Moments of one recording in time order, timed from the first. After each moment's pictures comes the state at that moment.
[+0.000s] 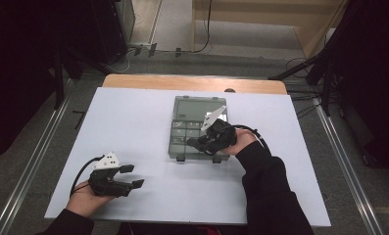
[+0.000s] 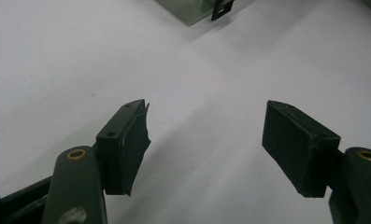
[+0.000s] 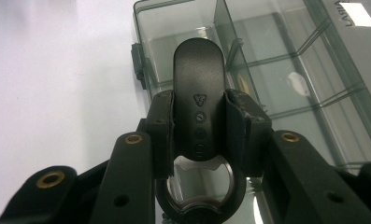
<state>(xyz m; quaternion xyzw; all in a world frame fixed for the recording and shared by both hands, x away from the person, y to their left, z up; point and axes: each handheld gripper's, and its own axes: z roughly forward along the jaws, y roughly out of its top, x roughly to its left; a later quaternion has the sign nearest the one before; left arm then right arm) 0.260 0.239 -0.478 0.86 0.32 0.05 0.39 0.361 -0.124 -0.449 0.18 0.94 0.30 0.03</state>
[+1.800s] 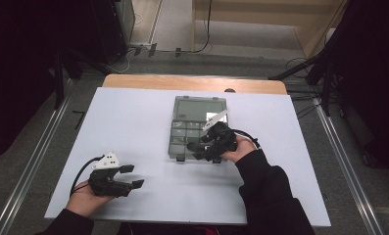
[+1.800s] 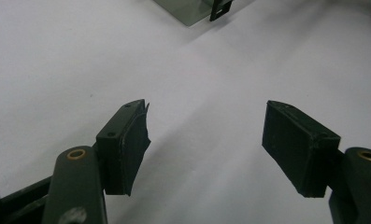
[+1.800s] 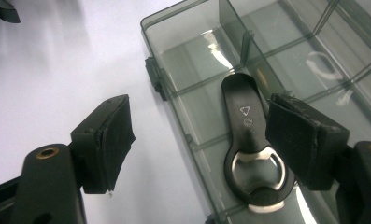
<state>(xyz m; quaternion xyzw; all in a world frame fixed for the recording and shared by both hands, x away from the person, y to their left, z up) 0.259 0.240 -0.477 0.86 0.32 0.04 0.39 0.348 -0.126 -0.456 0.27 0.90 0.34 -0.02</state>
